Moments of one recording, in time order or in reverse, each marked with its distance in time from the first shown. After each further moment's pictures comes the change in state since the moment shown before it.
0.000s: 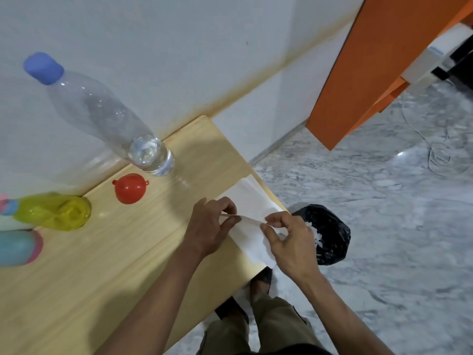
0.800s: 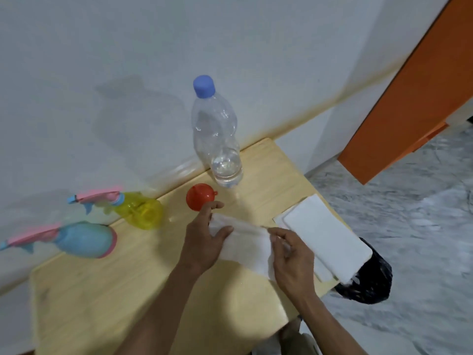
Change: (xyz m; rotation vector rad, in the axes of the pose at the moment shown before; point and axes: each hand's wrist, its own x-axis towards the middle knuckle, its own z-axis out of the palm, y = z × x) left_hand -0.073 -0.102 -0.114 -0.313 0.270 -0.277; right_hand -0.042 -0.086 0.136 0.212 0.121 -0.095
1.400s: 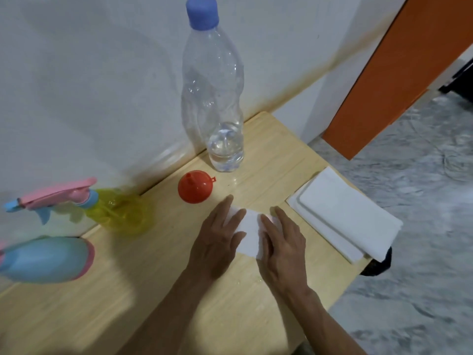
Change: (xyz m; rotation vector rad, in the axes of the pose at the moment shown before) left_hand 0.025 -0.107 0.043 0.567 -0.275 0.474; right_hand -0.020 0.070 0.092 -0.506 0.086 -0.206
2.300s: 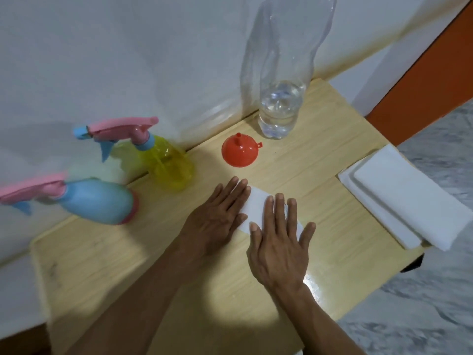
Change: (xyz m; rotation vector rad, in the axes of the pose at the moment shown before) left_hand -0.053 -0.090 -0.011 0.211 -0.134 0.177; right_hand -0.051 -0.078 0.049 -0.305 -0.353 0.080
